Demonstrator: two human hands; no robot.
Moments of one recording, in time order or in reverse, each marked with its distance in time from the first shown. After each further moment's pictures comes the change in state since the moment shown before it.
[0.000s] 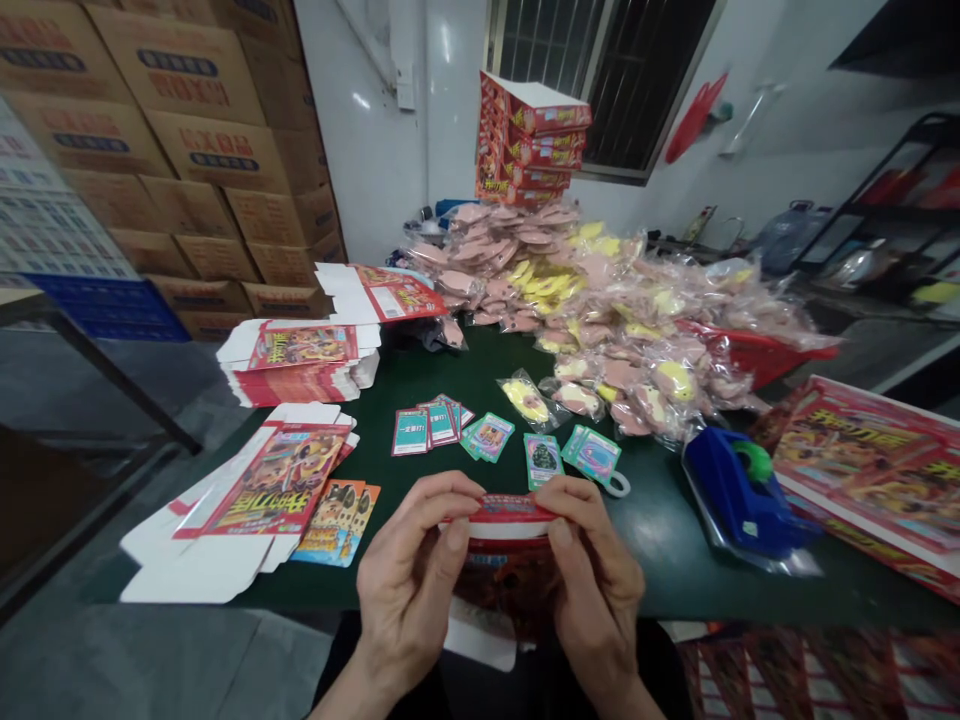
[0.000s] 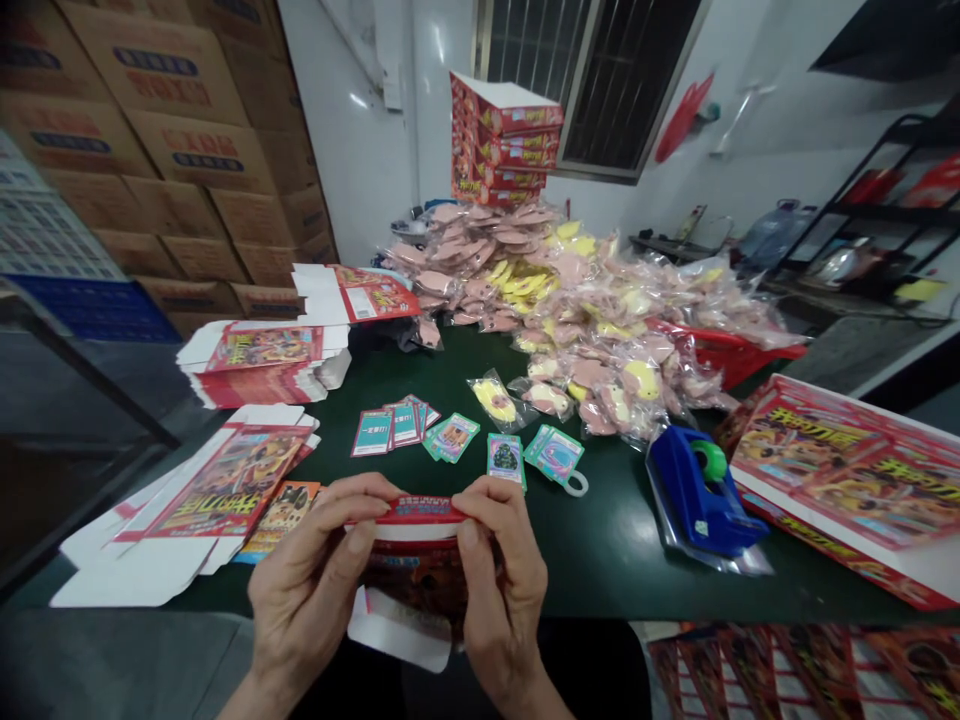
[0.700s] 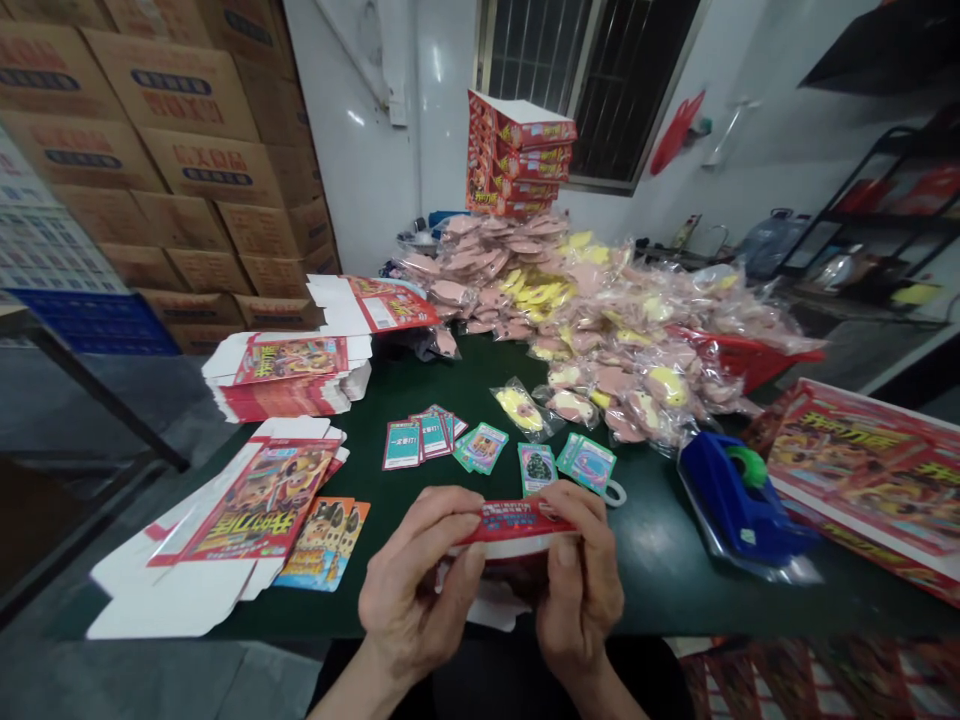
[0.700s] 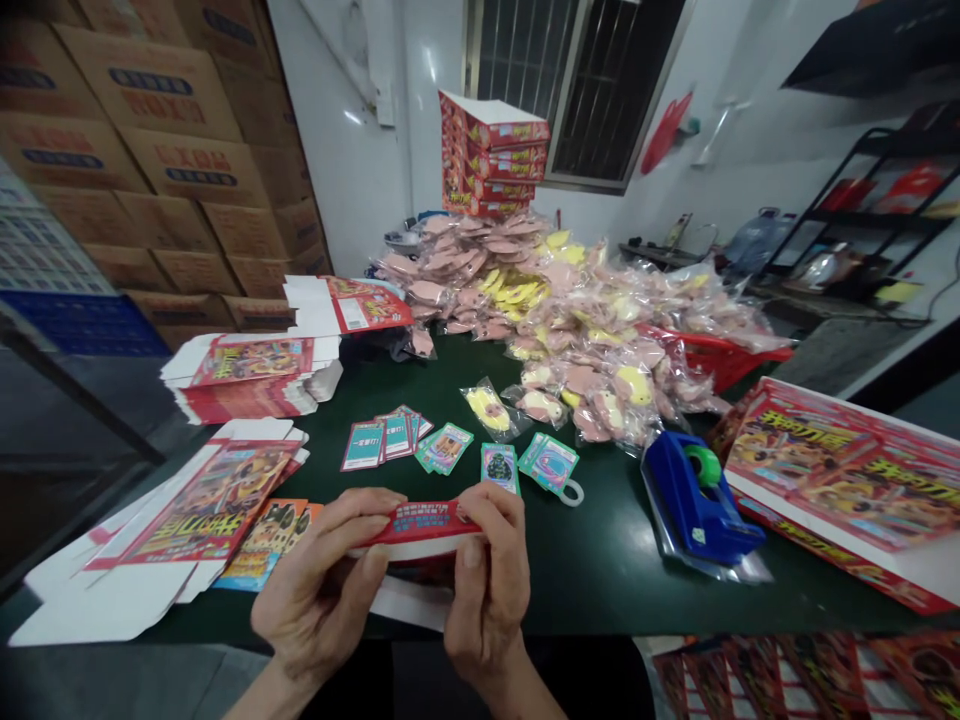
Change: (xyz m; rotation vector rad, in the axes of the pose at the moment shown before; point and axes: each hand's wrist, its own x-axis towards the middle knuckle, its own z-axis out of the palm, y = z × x) left_hand 0.003 -0.025 0.010 0.079 0.012 0.365; right_hand 0.002 0.025 0.014 -0.059 0.173 -0.254
